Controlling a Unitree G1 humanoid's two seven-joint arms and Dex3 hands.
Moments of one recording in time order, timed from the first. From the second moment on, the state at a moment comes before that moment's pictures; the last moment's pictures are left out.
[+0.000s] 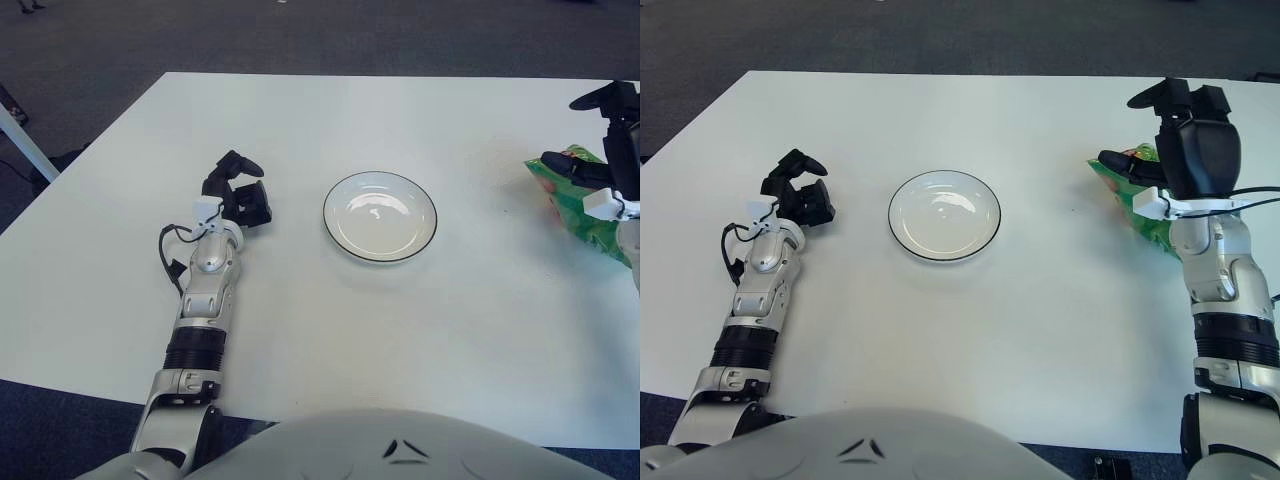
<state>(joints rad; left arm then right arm) -0.18 0.09 0.06 0.17 -0.10 -0.13 0.14 -0.24 -0.77 -0.23 0.21 -0.64 -0.37 -0.35</state>
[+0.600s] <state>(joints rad) -0.18 0.08 0.06 0.17 -0.11 -0.13 0.13 -0.17 -0.82 -0.26 0.15 -0.63 -0.31 -0.25</state>
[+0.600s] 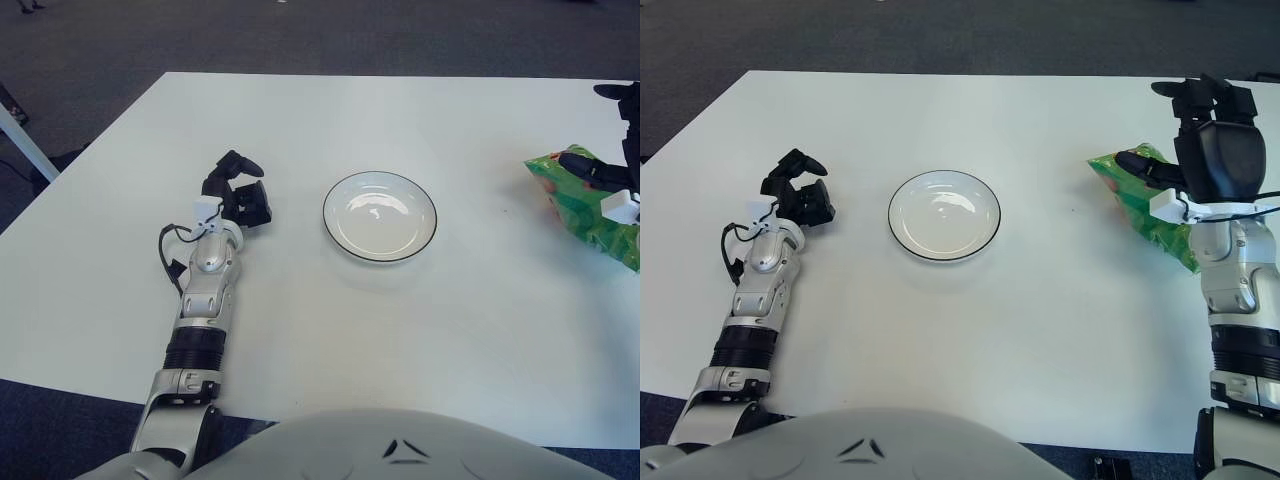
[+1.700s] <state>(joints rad) -0.17 0.08 0.07 0.15 -0.10 -0.12 0.13 0.01 -0.92 -0.32 -0.05 -0.53 0.06 0.31</state>
